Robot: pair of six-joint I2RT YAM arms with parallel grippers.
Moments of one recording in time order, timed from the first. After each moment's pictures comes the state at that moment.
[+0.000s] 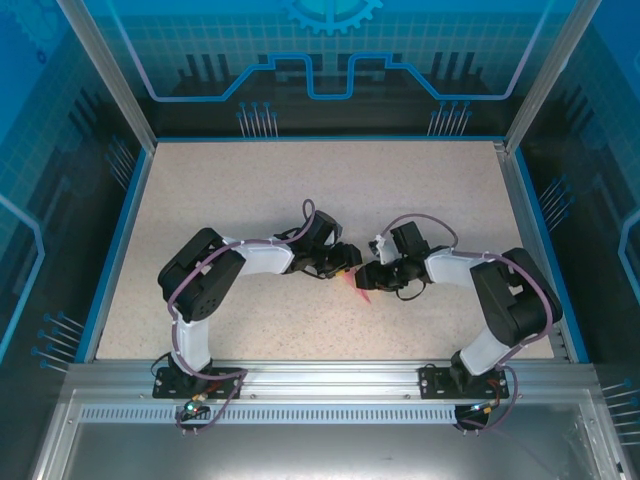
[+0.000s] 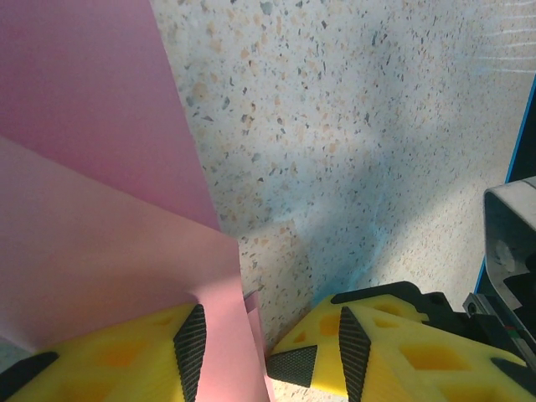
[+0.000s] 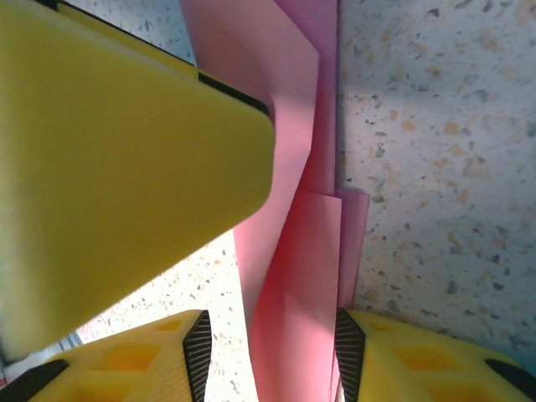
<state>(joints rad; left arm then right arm) -0.67 1.92 1.04 0.03 0.42 -1.03 0.40 1.62 0.68 -0.18 -0.63 0.37</state>
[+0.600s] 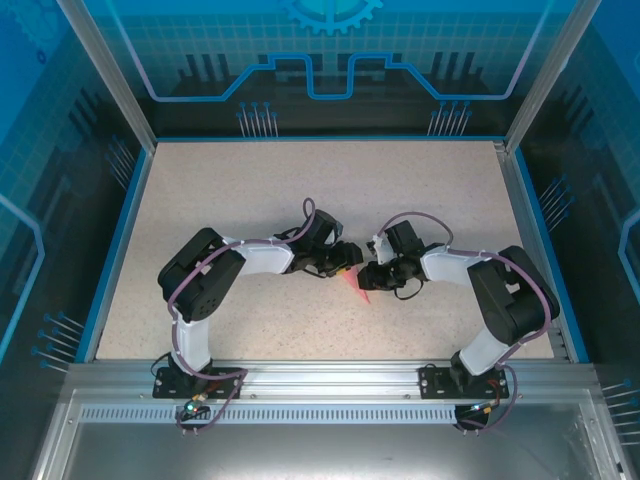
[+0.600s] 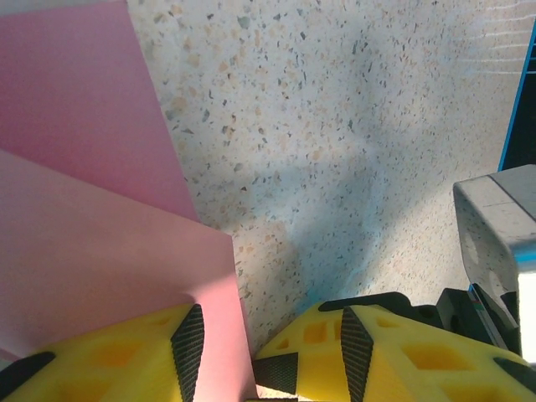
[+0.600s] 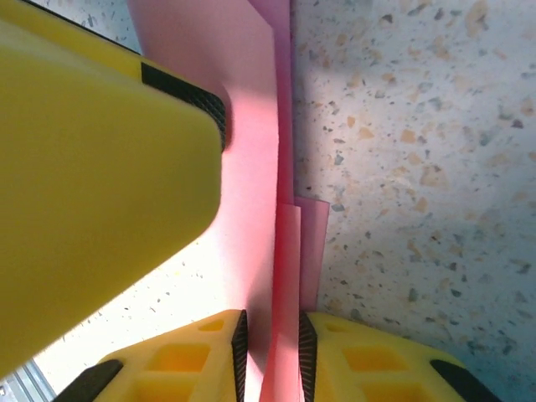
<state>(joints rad) -0.67 1.92 1.04 0.06 0.42 -1.02 0.43 1.63 0.71 -0.23 -0.53 0.37</state>
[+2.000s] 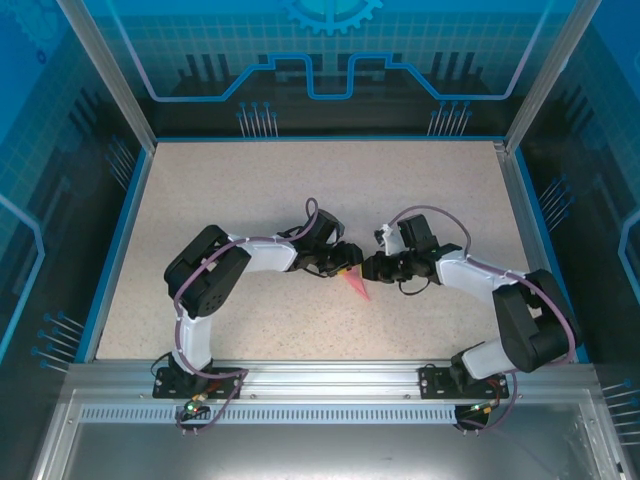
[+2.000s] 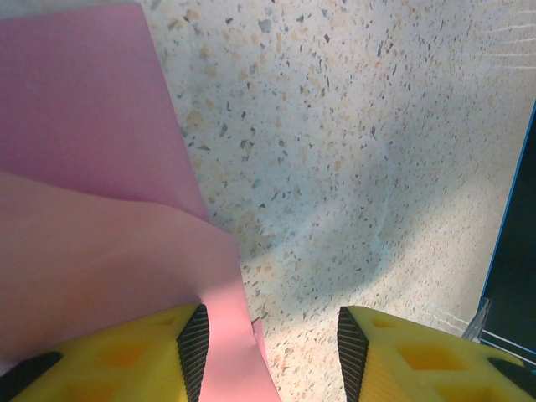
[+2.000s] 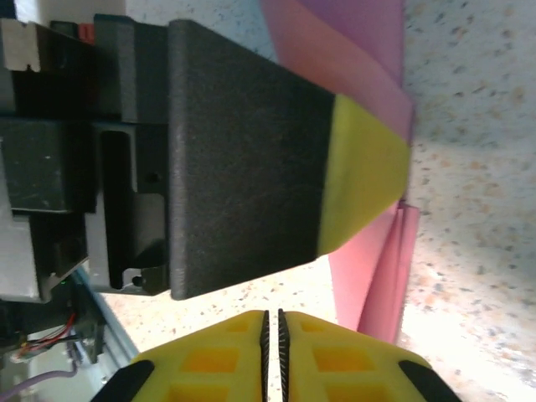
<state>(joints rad) -0.67 1.97 1.08 0.03 0.43 -1.00 0.39 1.46 0.68 -0.22 -0.66 0.47</state>
